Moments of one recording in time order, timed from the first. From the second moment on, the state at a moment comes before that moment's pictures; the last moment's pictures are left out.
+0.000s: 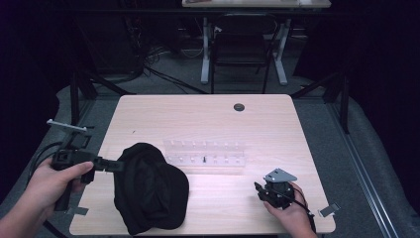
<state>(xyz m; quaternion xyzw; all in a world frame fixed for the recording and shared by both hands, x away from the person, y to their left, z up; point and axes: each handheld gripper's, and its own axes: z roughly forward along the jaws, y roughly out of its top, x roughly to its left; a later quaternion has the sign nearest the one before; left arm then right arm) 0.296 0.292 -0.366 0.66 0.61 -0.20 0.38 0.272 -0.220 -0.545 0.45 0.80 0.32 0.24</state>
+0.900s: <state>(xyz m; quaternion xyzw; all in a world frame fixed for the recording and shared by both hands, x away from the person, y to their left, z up) 0.312 0.276 -0.315 0.65 0.58 -0.20 0.45 0.273 -0.221 -0.546 0.45 0.80 0.32 0.24</state>
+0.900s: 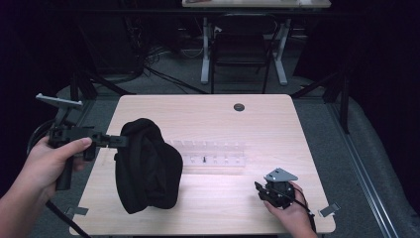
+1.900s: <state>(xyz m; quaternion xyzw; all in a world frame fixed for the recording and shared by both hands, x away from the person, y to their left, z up) 0.369 0.233 -0.288 0.64 0.58 -0.18 0.47 0.273 -0.223 -0.546 0.46 0.79 0.32 0.24</state>
